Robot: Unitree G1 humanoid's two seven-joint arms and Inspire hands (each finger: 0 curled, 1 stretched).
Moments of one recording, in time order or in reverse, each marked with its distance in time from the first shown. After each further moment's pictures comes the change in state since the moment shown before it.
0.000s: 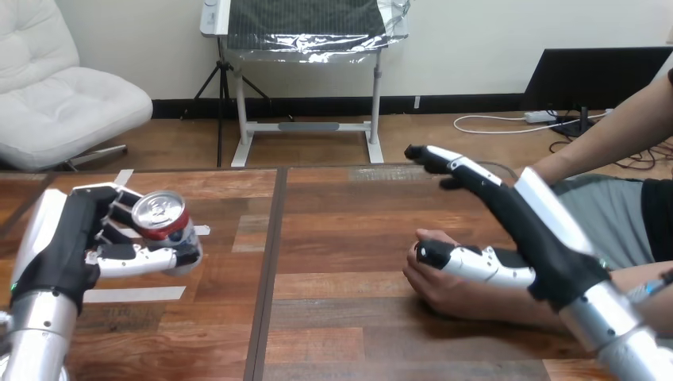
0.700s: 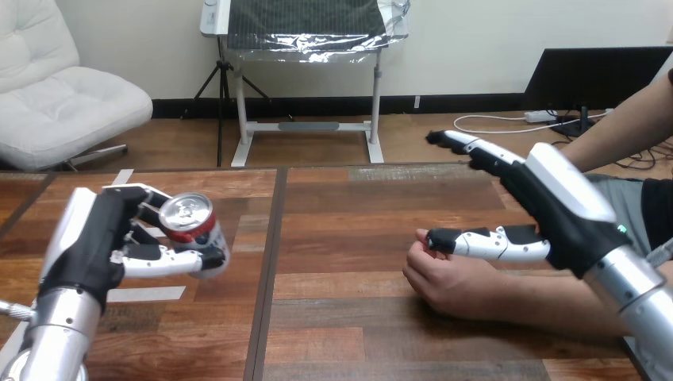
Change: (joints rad) left arm -0.002 -0.031 -0.036 -0.071 0.003 0.058 -0.060; right arm -0.138 -0.131 -0.004 0.139 -0.096 0.003 -0.021
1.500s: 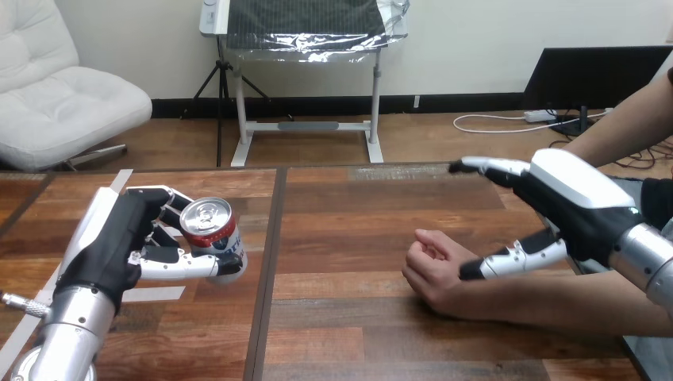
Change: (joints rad) left arm -0.003 0.000 -0.028 -0.010 -0.004 -0.014 -0.042; right arm -0.162 -0.164 0.073 0.259 -0.131 -0.049 0.063
